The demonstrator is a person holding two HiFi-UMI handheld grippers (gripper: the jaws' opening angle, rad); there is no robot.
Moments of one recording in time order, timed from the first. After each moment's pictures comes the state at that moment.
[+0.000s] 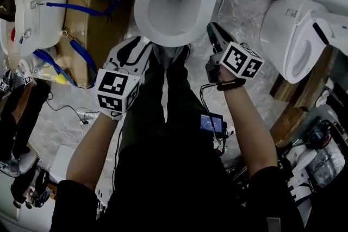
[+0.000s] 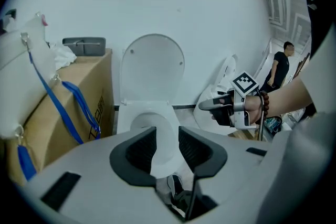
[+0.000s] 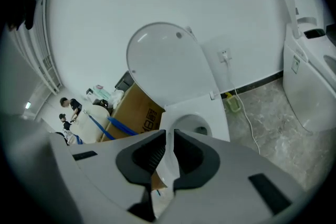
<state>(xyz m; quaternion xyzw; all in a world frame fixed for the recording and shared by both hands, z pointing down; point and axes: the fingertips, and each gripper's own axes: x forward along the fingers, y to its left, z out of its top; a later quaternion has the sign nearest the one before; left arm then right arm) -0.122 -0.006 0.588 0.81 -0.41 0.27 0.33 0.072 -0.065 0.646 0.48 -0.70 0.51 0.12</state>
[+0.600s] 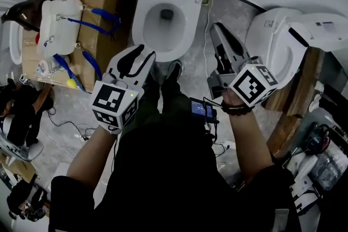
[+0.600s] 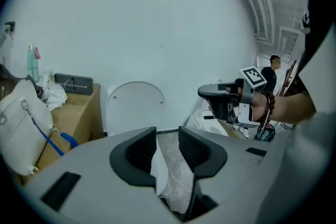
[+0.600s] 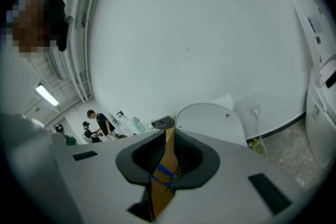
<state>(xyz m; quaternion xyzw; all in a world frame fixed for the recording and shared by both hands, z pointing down) -0.071 -0.018 0.398 0.85 -0.40 0.19 0.28 0.084 -0.092 0.359 0.45 -0.80 0.38 -0.02</state>
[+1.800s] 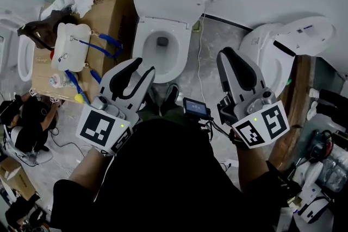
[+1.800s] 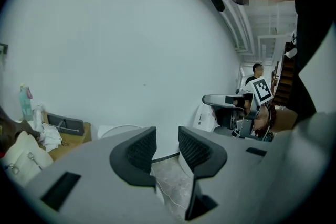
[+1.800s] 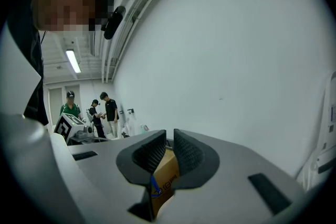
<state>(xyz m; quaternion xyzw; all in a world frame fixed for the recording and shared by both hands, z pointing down) -0.046 -0.009 0.221 0.89 -0.40 0.10 0.19 0.101 -0.036 0.167 0.45 -0.88 0.16 0.01</state>
